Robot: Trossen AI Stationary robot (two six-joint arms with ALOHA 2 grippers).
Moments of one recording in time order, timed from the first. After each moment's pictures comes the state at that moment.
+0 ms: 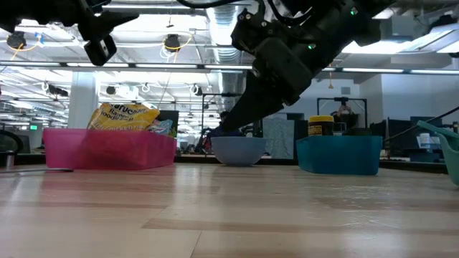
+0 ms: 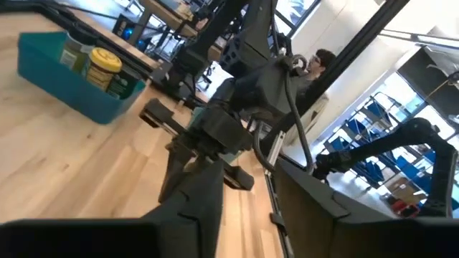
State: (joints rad) left arm -0.30 0.66 0.31 0.30 -0.22 -0.64; right arm 0.28 1.88 1.06 0.05 0.32 0.15
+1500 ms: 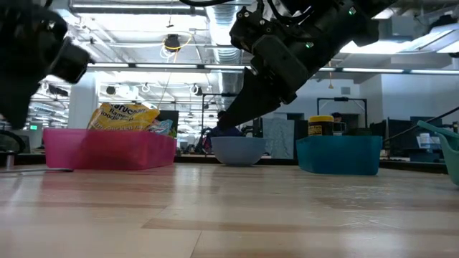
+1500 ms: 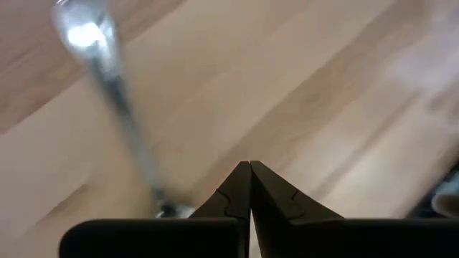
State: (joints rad) left arm -0.50 1.11 0.56 -0.57 -0.06 -1.44; right arm 0.28 1.88 1.06 0.07 0.32 0.15
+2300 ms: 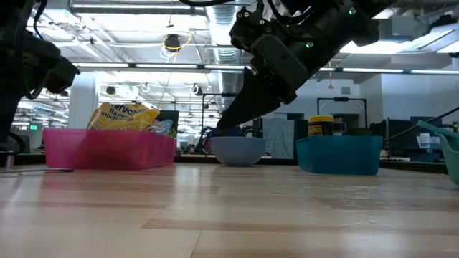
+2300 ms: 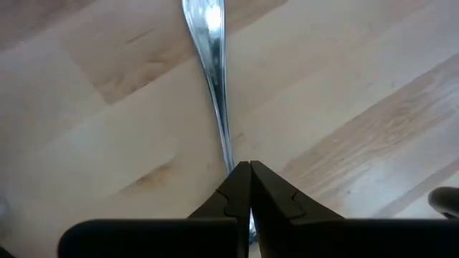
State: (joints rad) left arm -0.53 1.12 0.56 -0.74 -0.08 -1.58; right arm 0.28 1.88 1.06 0.07 0.32 0.16
